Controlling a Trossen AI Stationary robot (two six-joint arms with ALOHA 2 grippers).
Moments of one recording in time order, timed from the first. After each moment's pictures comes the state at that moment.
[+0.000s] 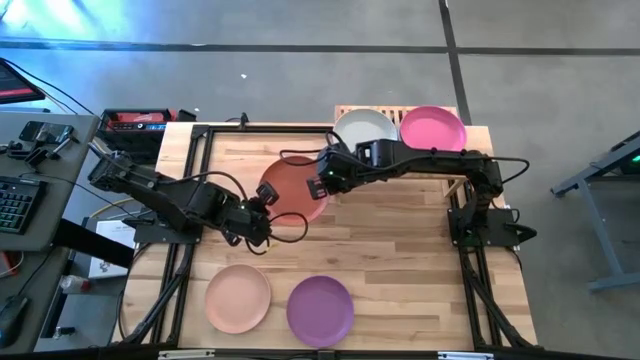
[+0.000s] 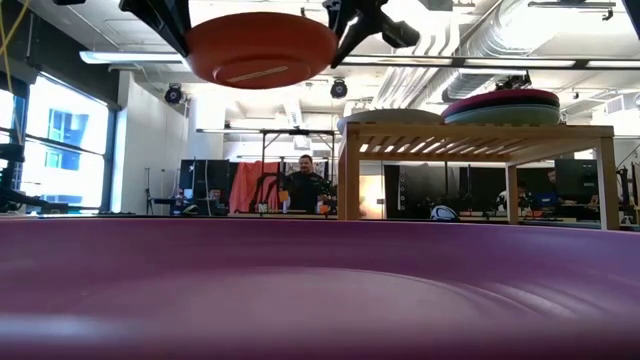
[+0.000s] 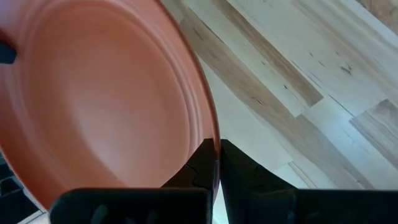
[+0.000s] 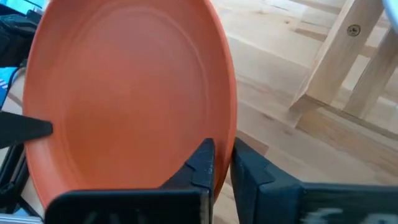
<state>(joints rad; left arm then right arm) -0.34 1.36 1.30 -1.16 -0.49 0.61 -0.03 1.87 1.95 -1.11 0.17 1.05</state>
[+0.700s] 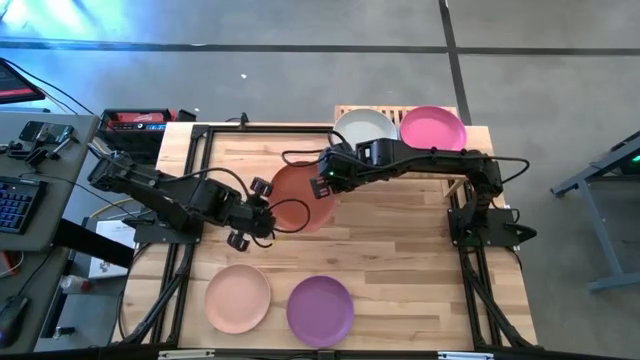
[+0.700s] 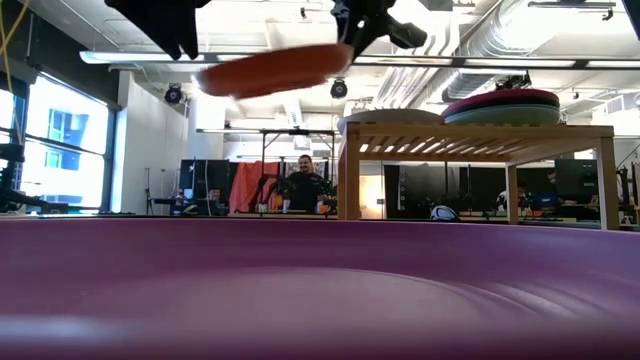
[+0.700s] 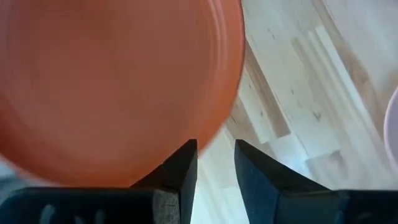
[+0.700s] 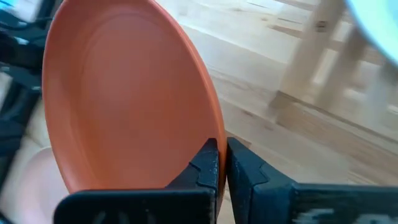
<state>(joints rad) -0.31 1.36 1.30 -1.16 -0.41 0.28 -0.04 1.87 1.95 -1.17 0.20 1.07</state>
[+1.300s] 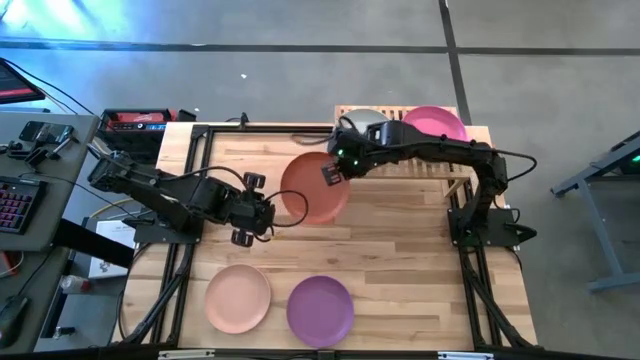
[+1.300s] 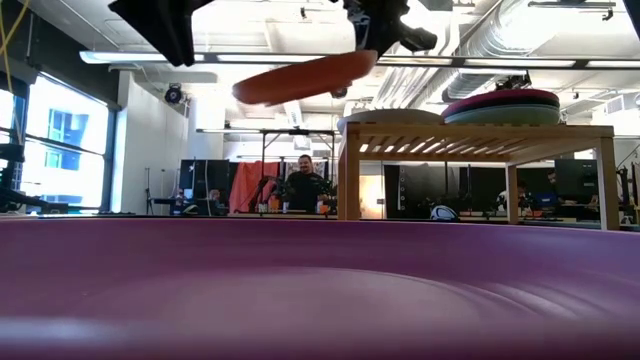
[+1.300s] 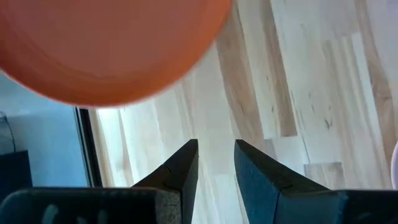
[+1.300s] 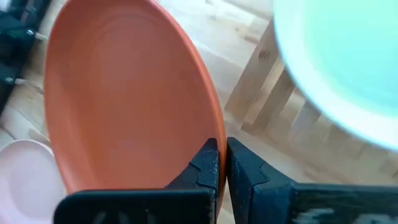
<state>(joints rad) -0.29 1.36 1.30 -1.21 -0.47 0.05 -0.14 1.82 1.95 -1.26 0.14 0.93</state>
